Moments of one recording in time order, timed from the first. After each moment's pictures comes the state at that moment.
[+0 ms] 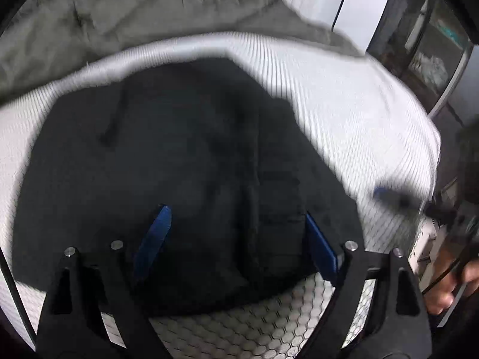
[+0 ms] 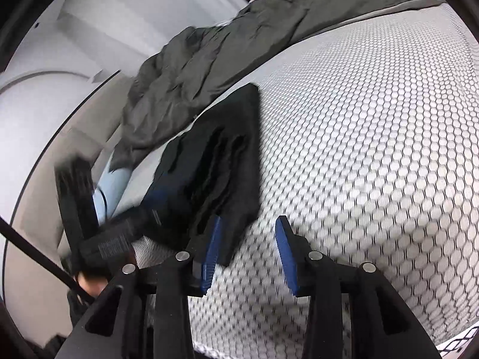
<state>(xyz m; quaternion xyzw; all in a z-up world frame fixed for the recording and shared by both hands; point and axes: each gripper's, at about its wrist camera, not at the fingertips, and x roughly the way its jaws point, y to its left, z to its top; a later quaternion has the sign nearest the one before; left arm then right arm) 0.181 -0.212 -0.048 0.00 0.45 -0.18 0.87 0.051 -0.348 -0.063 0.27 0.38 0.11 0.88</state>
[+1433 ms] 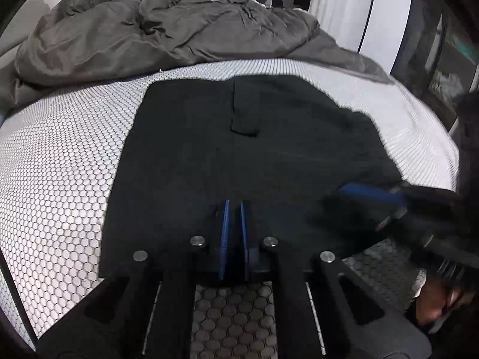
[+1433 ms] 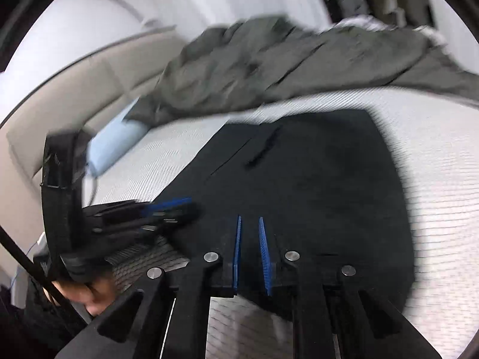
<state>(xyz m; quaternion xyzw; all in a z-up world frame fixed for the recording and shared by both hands) 0.166 -0.056 -0.048 0.00 0.40 -0.13 0.91 0.115 -0.178 -0.053 0.08 0.36 0.20 0.91</state>
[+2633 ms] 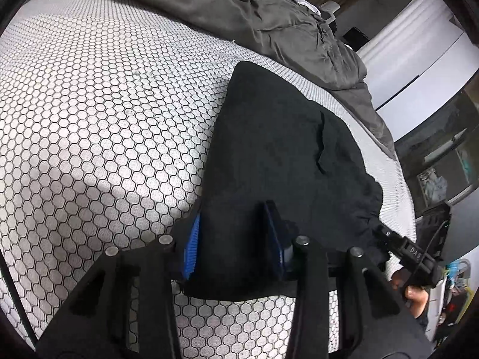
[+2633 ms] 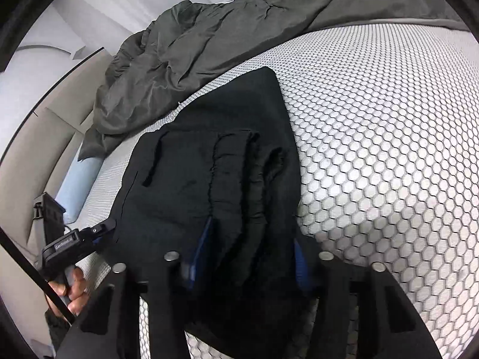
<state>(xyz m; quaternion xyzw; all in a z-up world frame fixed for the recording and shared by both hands) 0.210 0.050 -0.073 -0.25 0.45 -0.11 0.85 0.134 -0.293 -0.070 0.21 0.42 0.09 0.88</state>
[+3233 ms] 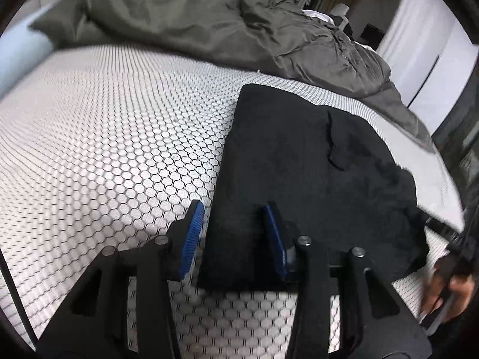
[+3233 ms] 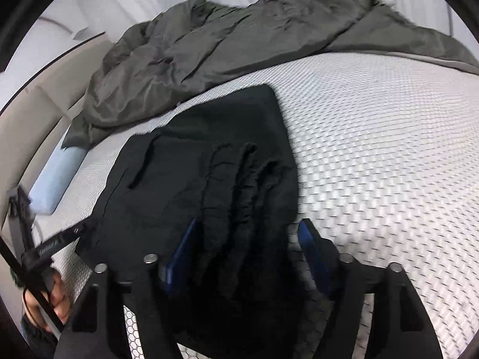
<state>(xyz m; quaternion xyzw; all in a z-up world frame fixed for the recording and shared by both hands) 0.195 0.034 -0.044 -0.13 0.41 -0.01 0.90 0.159 -0.254 -0.059 0.14 0.40 0.05 0.90</state>
